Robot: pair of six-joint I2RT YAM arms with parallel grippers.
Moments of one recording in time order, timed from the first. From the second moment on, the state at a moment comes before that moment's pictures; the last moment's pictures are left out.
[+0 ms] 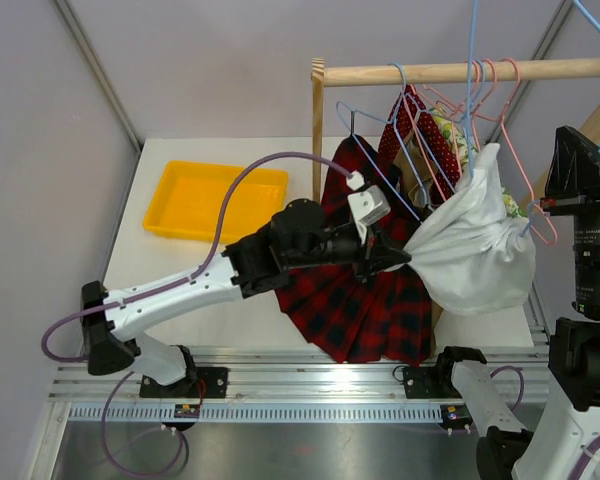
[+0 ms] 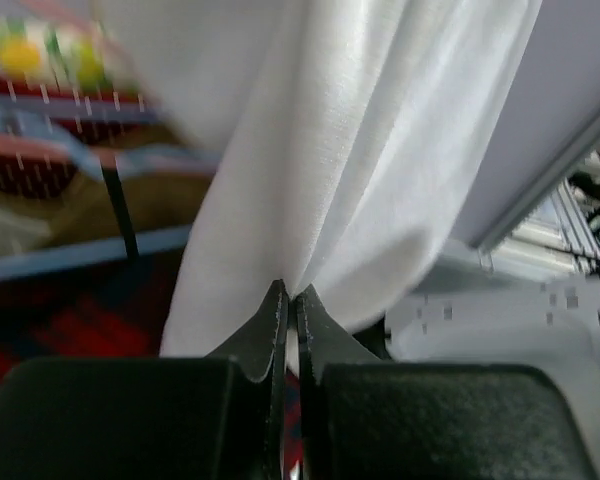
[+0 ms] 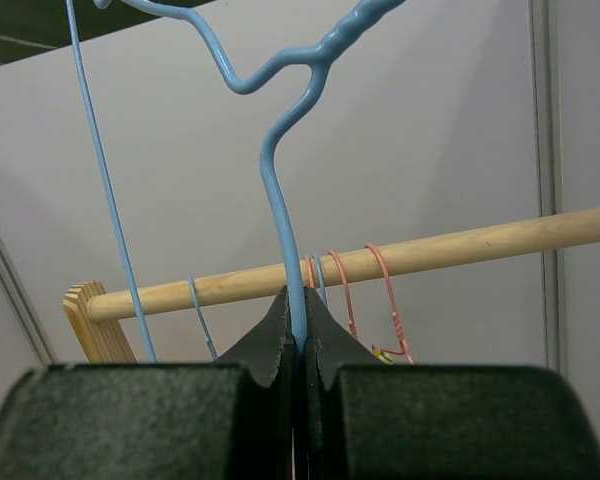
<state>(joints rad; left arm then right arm) -1.16 1.51 1.54 -0.01 0.30 -0.23 -0.10 0.78 1.73 -0.38 -0.10 0.32</state>
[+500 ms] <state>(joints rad) -1.07 0.61 0.89 -0.34 -0.14 -0.25 -0.10 0.94 2.02 -0.47 0.13 0.17</state>
